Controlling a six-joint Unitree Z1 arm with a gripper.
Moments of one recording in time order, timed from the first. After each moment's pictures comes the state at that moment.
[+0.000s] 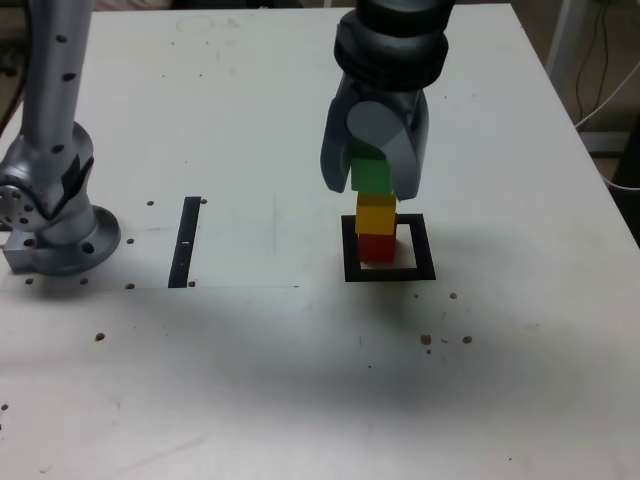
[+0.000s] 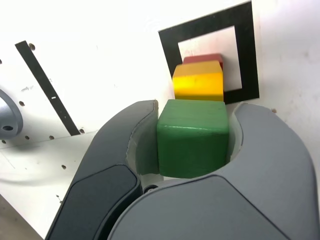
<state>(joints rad) -0.17 2.00 -1.77 1.49 0.10 0.07</state>
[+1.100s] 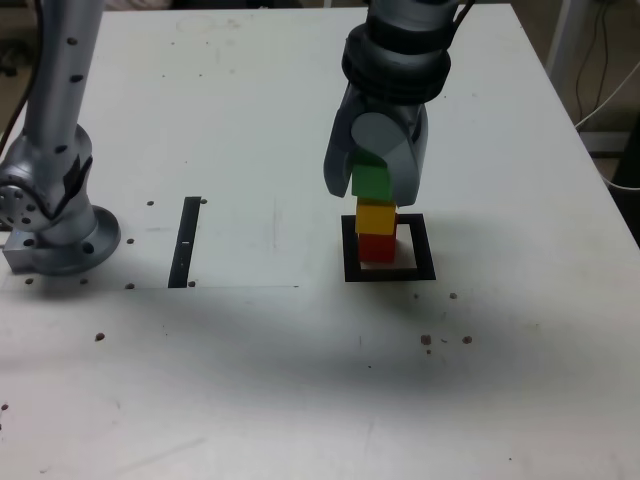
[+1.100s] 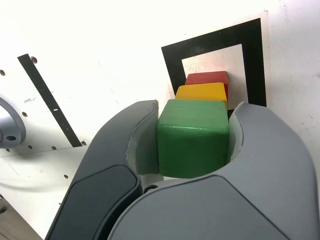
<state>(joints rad) -0.13 2.03 -1.74 1.47 0.11 0.10</state>
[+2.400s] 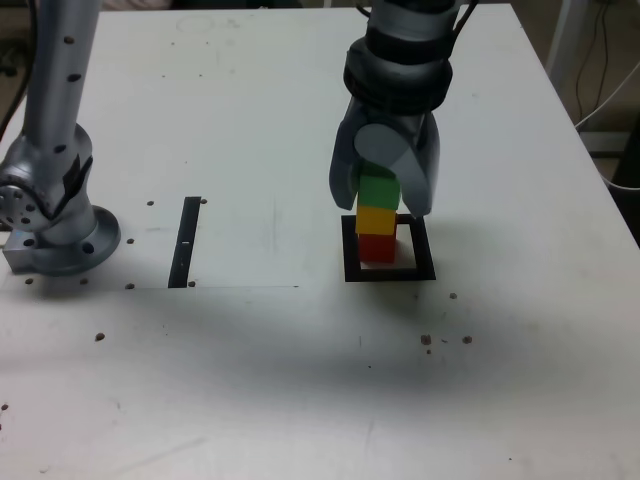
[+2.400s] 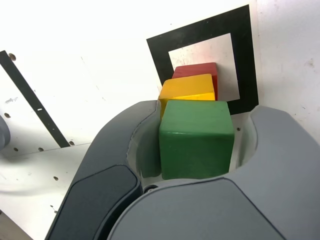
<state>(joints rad) -0.14 2.02 -1.69 1.39 0.08 0.12</state>
